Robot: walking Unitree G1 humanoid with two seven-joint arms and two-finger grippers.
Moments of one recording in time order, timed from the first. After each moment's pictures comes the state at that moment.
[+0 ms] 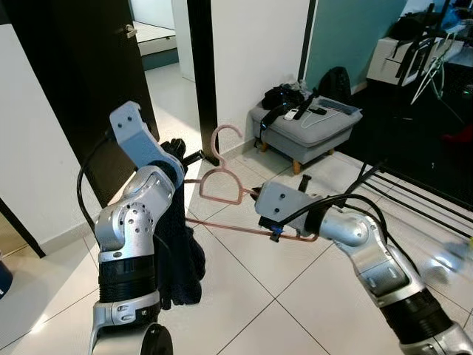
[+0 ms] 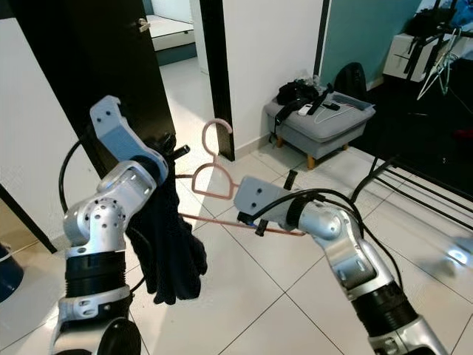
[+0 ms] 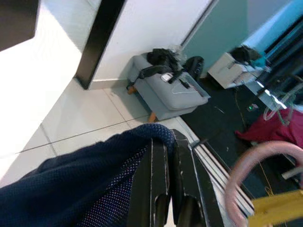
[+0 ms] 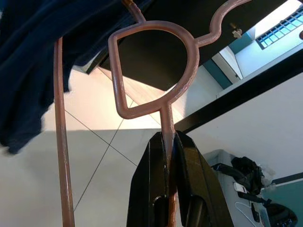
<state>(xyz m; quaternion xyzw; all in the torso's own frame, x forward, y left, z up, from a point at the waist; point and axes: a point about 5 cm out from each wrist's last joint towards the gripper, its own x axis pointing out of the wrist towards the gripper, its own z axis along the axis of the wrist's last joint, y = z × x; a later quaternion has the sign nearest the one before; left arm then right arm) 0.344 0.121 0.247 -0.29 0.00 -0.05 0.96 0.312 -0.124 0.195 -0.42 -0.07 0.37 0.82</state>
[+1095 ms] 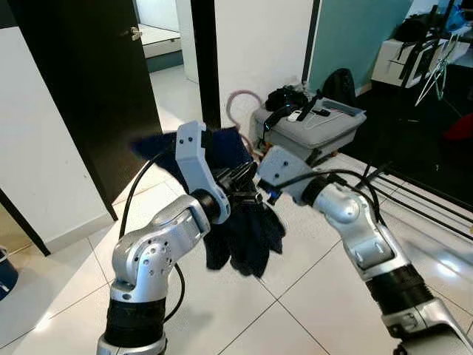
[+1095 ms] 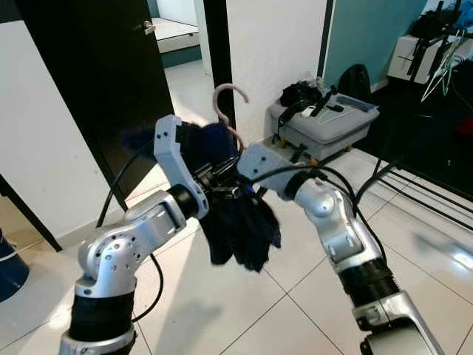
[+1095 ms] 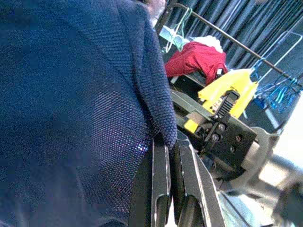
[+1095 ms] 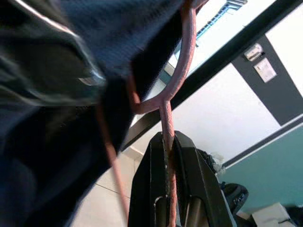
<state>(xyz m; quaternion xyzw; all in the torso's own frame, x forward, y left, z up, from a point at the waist) 0.292 0.063 0.237 -0.25 0.02 -0.32 0.91 0.347 -0.130 0.222 -0.39 -0.13 0.24 0.88</state>
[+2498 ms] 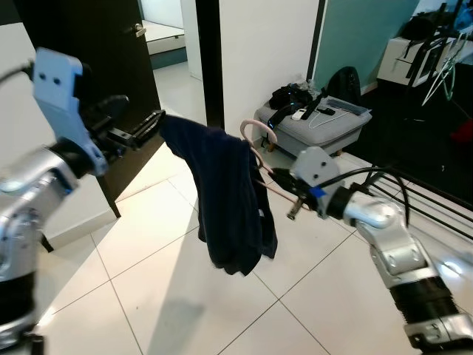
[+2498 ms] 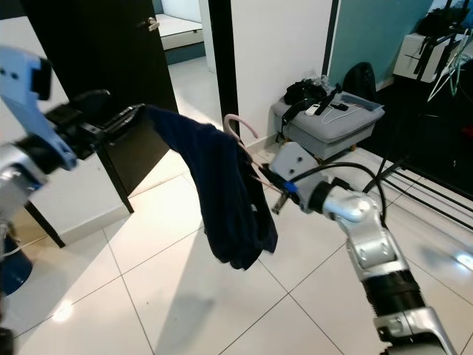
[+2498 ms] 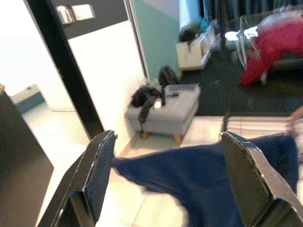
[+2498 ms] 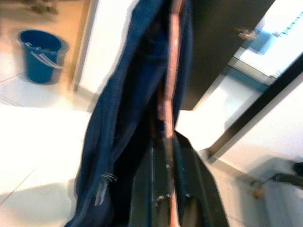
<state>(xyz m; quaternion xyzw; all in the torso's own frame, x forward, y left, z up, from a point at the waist) 0.285 0.217 0.329 0.11 -0.15 -0.26 0.95 0.320 -0.173 0.216 -0.25 -0.06 0.42 0.87</state>
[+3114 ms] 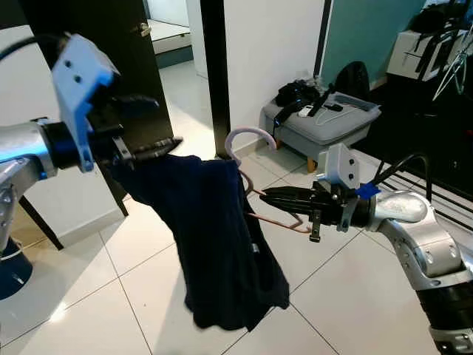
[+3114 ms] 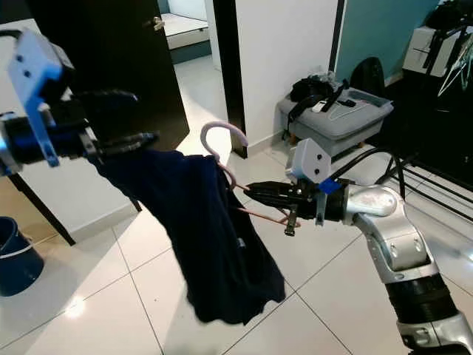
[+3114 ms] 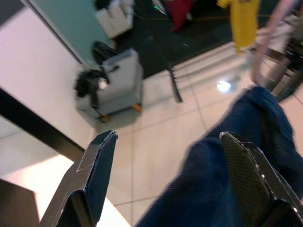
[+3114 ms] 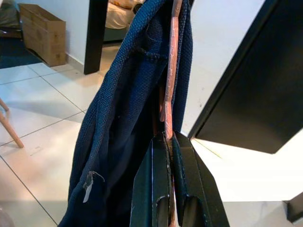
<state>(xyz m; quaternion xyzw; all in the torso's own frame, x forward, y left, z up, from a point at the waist) 0.278 0.187 0.324 0.23 -0.10 -0.45 0.86 0.295 -0.160 0.236 -0.20 -0.06 0.56 0.80</state>
